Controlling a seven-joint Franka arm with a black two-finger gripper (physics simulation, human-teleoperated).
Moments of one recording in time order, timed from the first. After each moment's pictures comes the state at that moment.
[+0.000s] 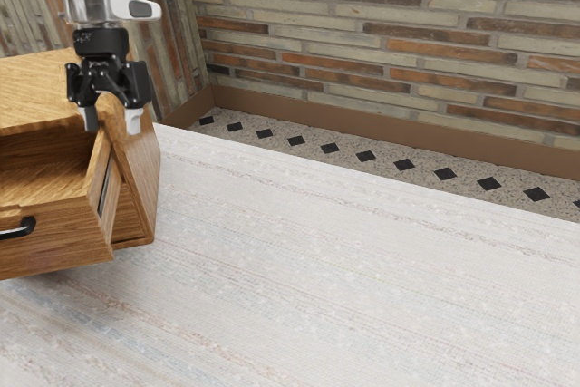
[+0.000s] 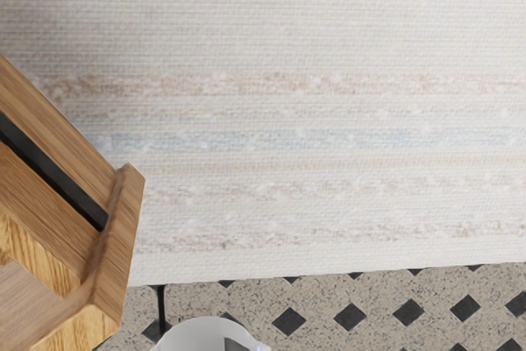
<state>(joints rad) -0.04 -0.03 0.10 -1.53 -0.11 1.05 0.04</state>
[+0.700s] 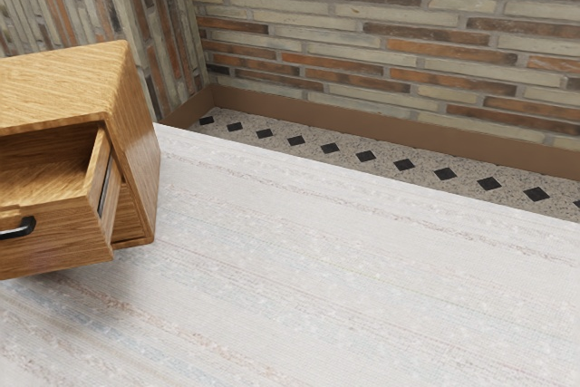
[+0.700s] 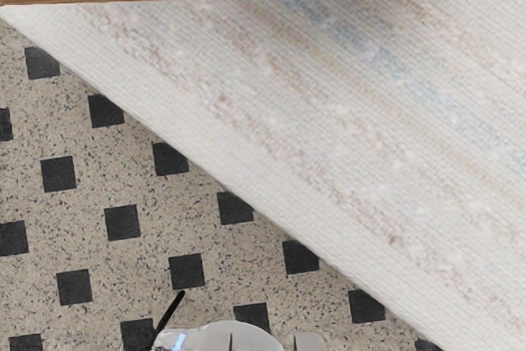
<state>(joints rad) 0.44 -1.13 -0.03 -2.54 0.00 1.40 -0.22</state>
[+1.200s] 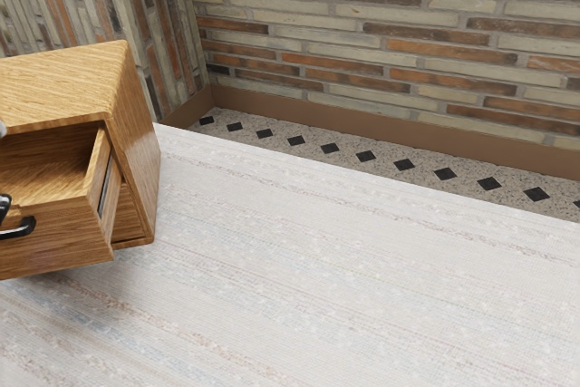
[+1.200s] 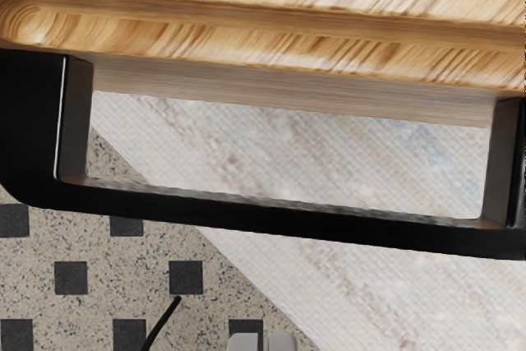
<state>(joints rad) 0.44 -0.91 -0.03 -2.57 0.03 1.61 -0.33</state>
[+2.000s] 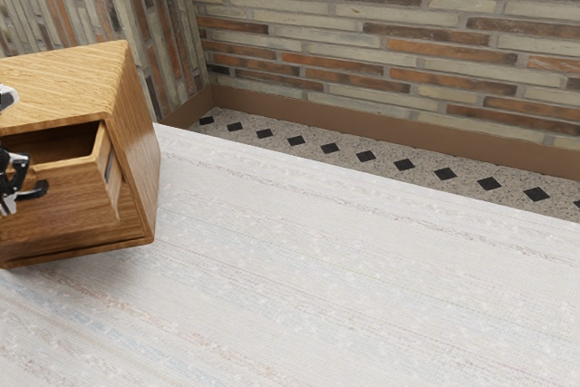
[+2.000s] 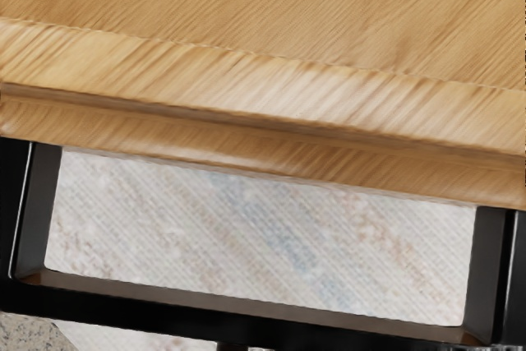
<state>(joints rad) 0.44 -0.61 0.05 -2.44 0.04 1.89 -0.33</state>
